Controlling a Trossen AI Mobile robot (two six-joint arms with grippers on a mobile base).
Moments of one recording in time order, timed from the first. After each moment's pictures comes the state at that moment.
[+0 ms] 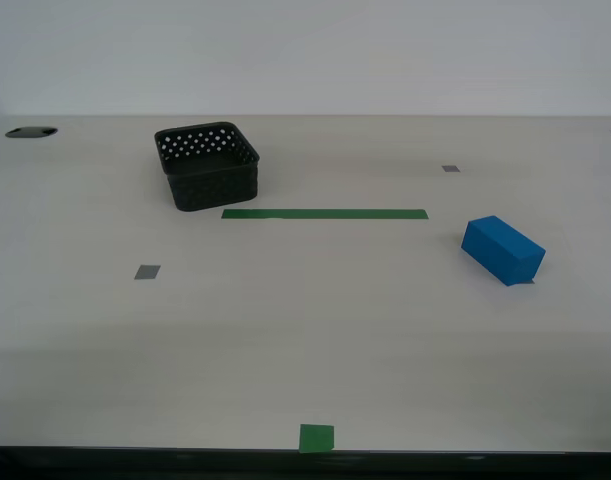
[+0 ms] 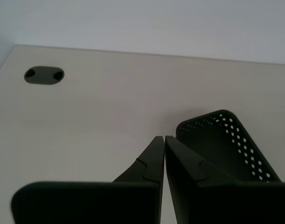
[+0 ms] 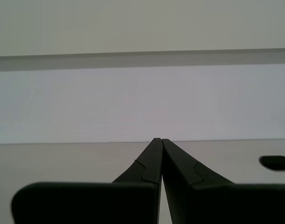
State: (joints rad) arm 0 0.01 1.05 0.56 0.40 -0.01 0.02; arm 1 -0.01 1.31 1.05 -0.35 -0.01 -0.08
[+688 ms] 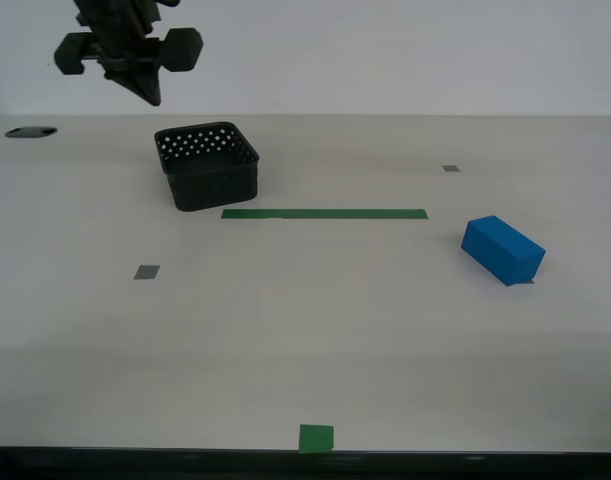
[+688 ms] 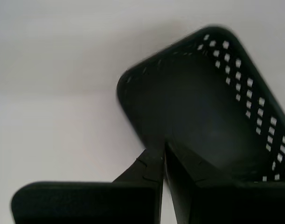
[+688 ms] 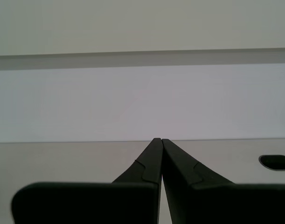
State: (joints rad) arm 0 0.01 1.05 0.60 0.35 -0.01 0.02; arm 1 -0.15 1.98 1.50 -0.60 0.04 -0.05
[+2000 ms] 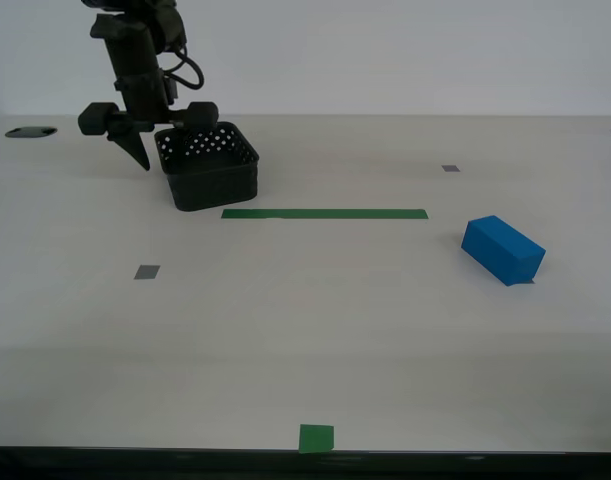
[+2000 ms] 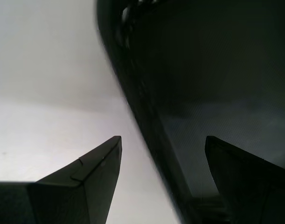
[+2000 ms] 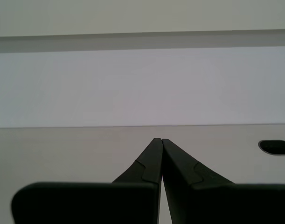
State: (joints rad) arm 0 0.01 1.05 0.60 0.28 -0.01 0.02; arm 1 -0.19 2.28 1.67 -0.77 -0.03 -0.21
